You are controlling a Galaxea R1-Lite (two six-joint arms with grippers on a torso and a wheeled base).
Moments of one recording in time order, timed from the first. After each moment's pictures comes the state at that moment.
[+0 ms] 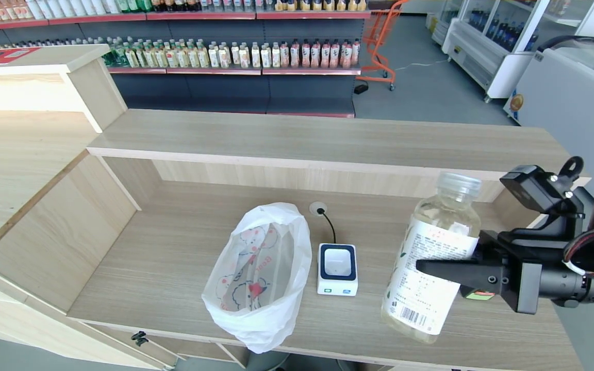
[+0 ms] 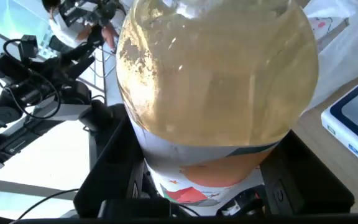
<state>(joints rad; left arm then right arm) 0.00 0.00 0.00 0.00 0.00 0.00 0.32 1.46 -0.52 -0.75 0.94 0.19</state>
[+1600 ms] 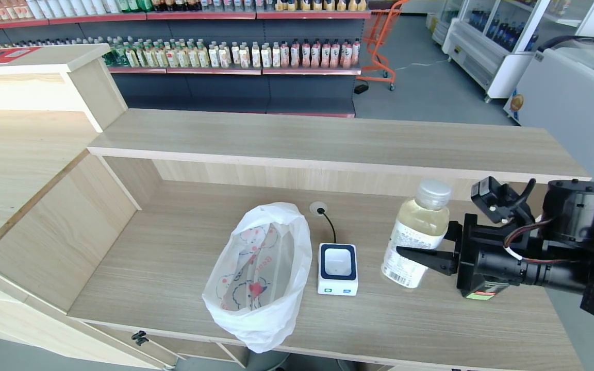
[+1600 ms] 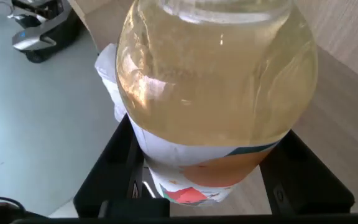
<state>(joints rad) 0.00 0.00 0.00 0.00 0.00 0.00 0.24 1.69 -0.53 -0.92 0.73 -0.30</state>
